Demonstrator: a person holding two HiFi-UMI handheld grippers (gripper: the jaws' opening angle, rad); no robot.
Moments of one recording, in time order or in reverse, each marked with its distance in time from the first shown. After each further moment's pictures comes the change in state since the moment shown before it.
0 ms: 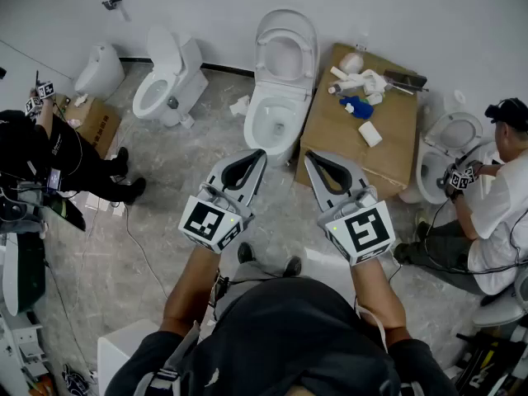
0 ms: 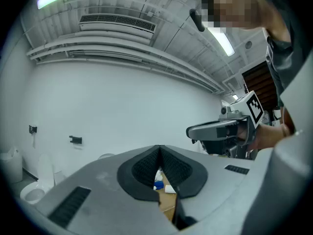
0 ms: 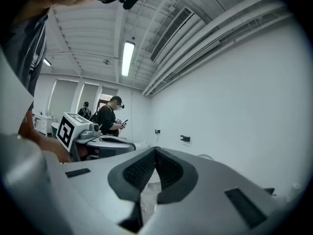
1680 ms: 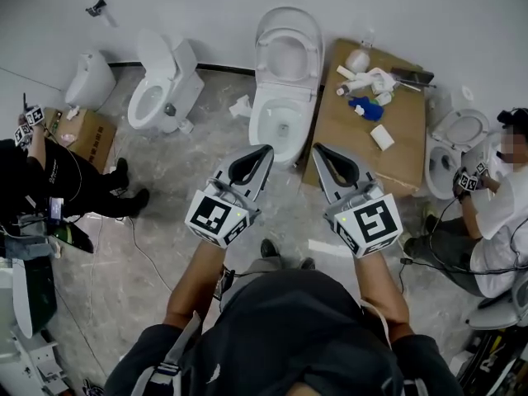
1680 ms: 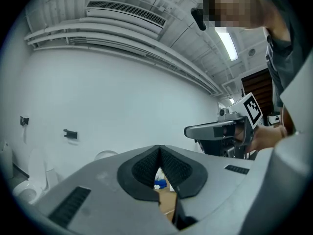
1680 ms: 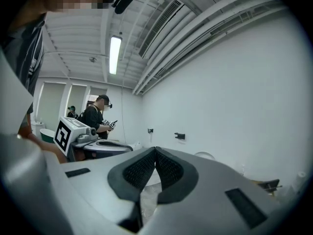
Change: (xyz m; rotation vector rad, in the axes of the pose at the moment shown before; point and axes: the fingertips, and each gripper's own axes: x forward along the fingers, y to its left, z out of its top) left arm 0.035 0.103 -0.019 -0.054 0.020 -0.081; right arm 0.105 -0.030 -0.004 0.074 0.014 -0.077
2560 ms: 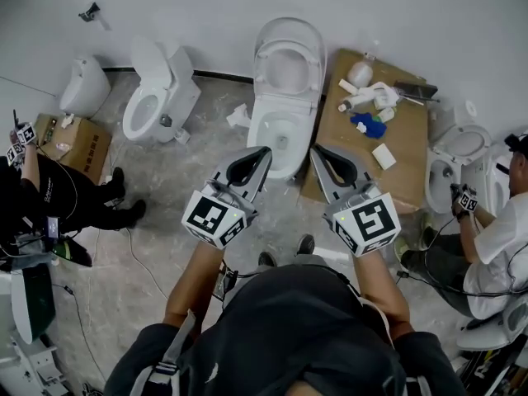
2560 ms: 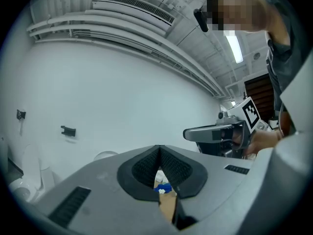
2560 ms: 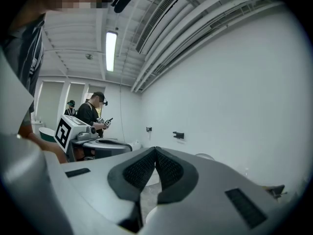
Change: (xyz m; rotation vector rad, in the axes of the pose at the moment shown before) left arm 0.056 0.072 -0.005 -0.044 -0.003 -0.009; right arm 0.076 -0.055 -0.002 -0.004 0.019 0.006
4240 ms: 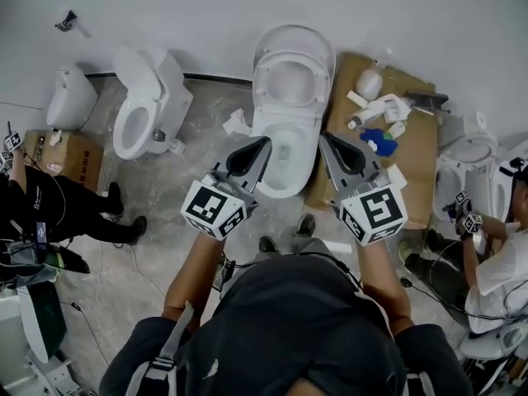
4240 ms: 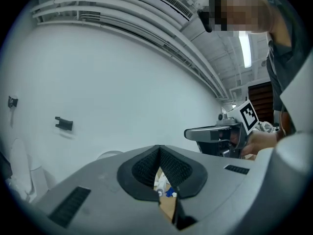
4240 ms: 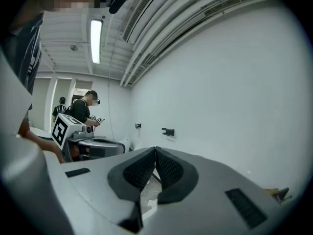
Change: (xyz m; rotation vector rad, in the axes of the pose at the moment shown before) left arm 0.100 0.161 -0.015 -0.056 0.036 -0.052; right arm 0.156 -0.108 -0.007 0.031 0.047 -0.091
